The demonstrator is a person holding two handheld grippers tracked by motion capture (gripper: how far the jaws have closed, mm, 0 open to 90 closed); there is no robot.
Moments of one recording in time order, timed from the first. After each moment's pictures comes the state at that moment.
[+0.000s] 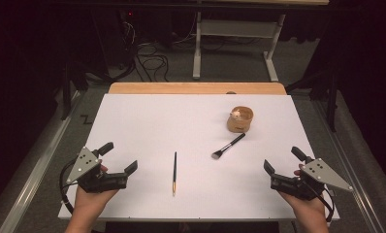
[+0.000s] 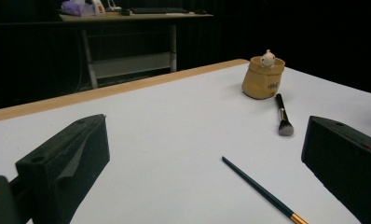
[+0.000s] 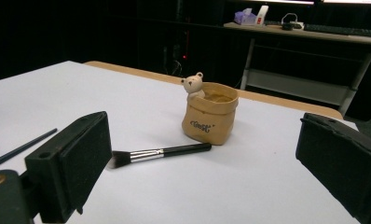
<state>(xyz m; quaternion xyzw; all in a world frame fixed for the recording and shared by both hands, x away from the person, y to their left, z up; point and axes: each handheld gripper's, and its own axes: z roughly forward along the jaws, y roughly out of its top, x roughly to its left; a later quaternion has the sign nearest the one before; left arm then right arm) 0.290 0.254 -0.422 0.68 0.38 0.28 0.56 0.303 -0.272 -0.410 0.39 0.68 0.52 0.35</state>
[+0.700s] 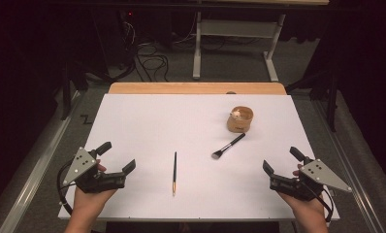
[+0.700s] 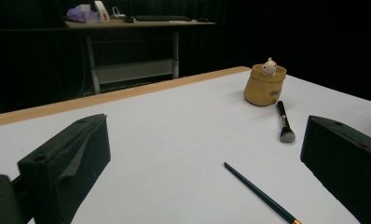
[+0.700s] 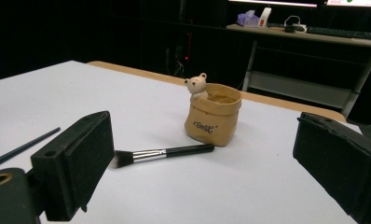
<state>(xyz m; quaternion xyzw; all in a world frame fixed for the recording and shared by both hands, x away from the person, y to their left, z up) 0.288 0.258 -0.422 0.66 0.39 0.28 0.57 0.301 -0.270 -0.411 0.38 0.68 0.52 0.34</state>
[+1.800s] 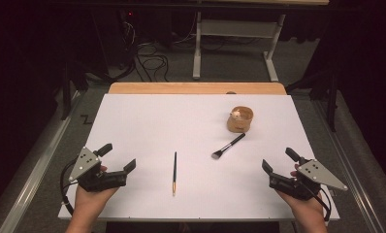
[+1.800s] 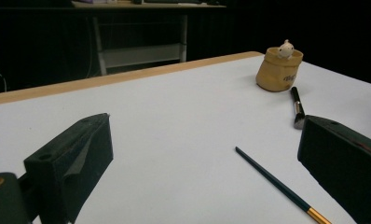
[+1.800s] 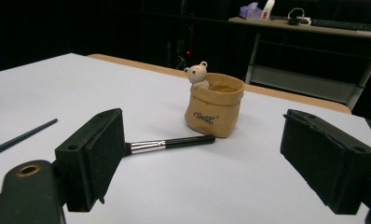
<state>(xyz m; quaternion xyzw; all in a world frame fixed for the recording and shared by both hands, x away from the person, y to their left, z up) 0.296 0.259 -0.434 0.68 0.42 0.28 0.54 0.307 -0.272 -0.422 0.39 0.69 0.51 0.34</state>
